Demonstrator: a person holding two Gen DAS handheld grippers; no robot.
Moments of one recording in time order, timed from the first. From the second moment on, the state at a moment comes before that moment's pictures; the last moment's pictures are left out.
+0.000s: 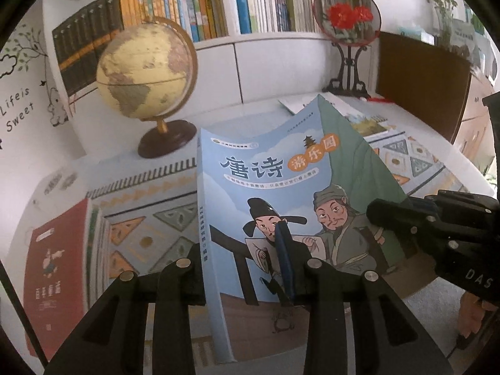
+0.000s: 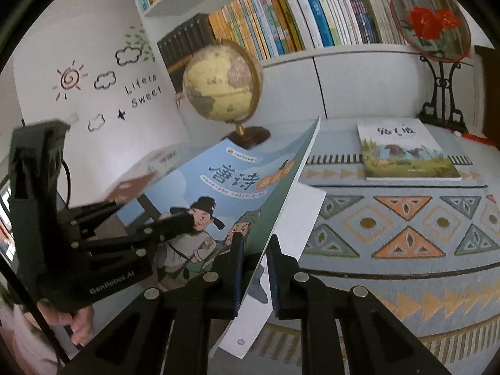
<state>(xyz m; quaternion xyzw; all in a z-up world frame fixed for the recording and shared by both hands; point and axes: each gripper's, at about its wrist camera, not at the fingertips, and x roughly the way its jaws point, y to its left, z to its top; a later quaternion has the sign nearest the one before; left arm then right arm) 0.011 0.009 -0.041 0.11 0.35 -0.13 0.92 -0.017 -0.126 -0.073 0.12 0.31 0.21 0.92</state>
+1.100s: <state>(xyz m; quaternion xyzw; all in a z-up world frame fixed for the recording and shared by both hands) 0.017 0.249 -0.021 0.01 0.35 0.01 0.94 0.055 0.110 -0.021 0.12 0.34 0.36 0.86</state>
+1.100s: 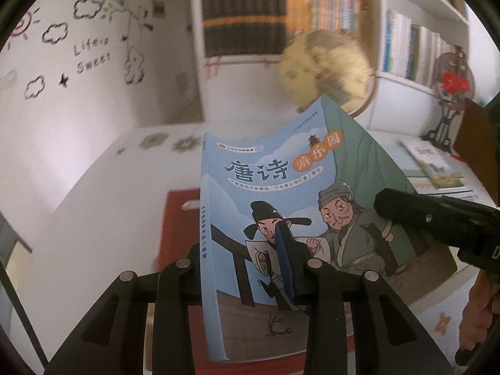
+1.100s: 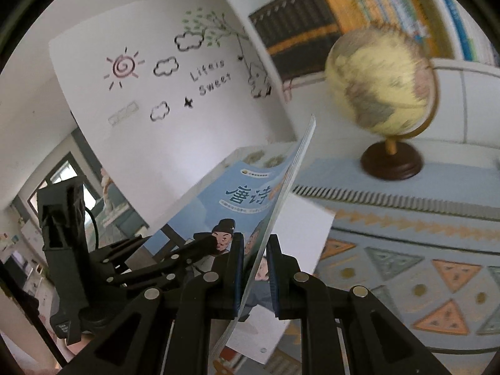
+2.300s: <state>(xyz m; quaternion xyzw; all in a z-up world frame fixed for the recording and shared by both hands) 0.053 0.061 0.018 0.03 0.25 0.06 0.97 0.055 -0.087 -0.003 0.03 0.23 0.13 0.96</state>
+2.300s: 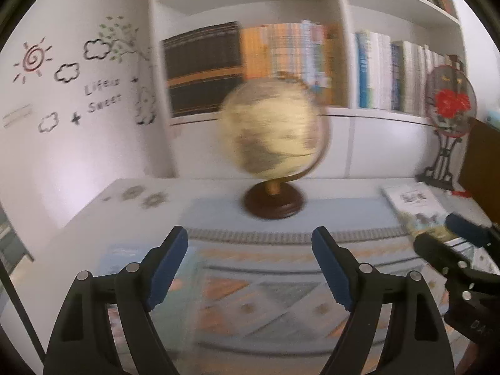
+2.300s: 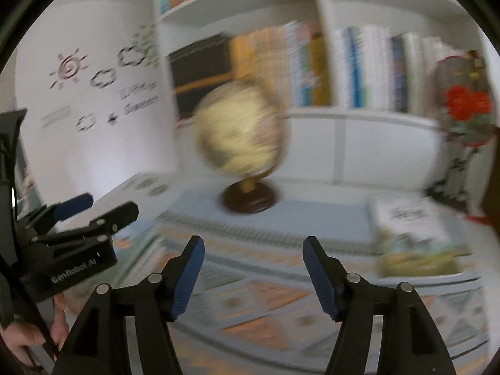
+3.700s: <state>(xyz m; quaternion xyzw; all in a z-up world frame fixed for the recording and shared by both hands) 0.213 -0.167 -0.117 0.04 0.44 -0.16 0.88 0.191 -0.325 -0.128 0.13 0.42 -0.01 0.90</state>
